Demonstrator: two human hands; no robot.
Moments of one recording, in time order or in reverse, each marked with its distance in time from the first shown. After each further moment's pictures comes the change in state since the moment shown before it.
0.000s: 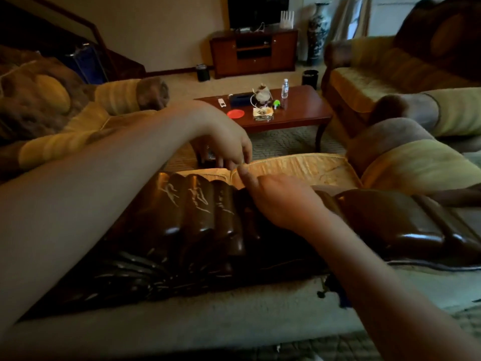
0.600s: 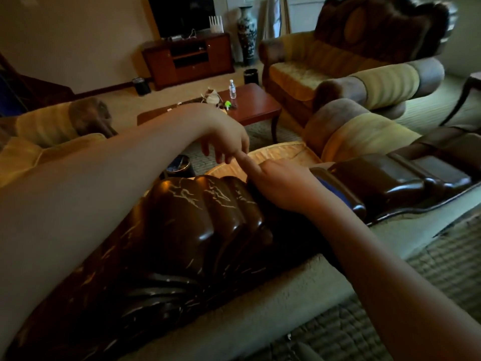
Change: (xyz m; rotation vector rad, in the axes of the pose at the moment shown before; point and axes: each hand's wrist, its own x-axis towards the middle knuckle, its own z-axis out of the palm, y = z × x) left_hand 0.034 -0.012 -0.002 0.164 0.023 0.234; right_hand 0.012 -0.024 0.007 0.014 -0.025 0.259
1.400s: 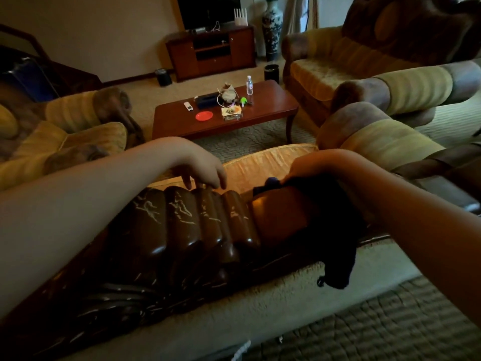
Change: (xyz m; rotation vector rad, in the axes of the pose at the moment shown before) left_hand 0.021 -0.006 0.027 -0.214 -0.231 -0.163; right_hand 0.055 0.113 -0.024 0.005 -0.695 0.207
